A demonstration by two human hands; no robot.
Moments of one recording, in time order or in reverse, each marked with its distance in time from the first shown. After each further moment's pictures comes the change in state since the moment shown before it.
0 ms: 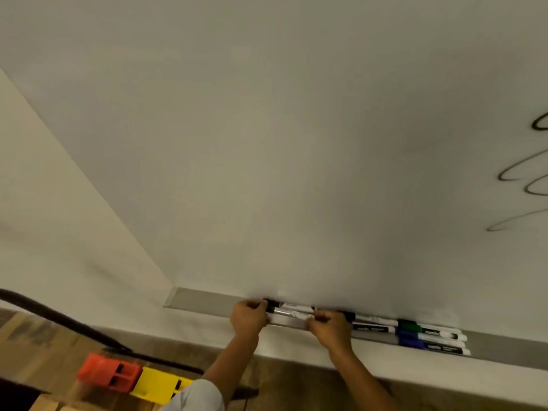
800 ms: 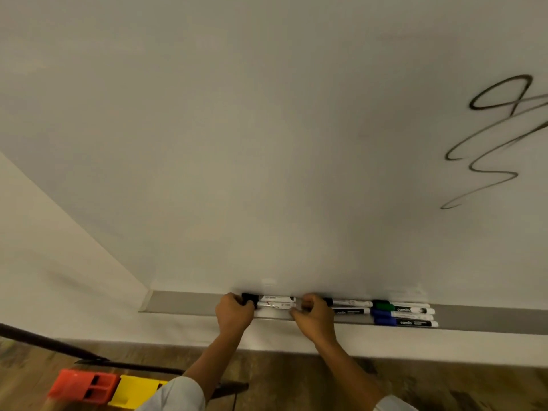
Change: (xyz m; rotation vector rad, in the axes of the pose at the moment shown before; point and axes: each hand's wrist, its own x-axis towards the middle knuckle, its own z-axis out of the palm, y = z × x) left_hand -0.001 0.000 0.015 0.333 -0.019 0.197; right_hand 0.003 0.013 -0.017 -0.023 0.012 -0.089
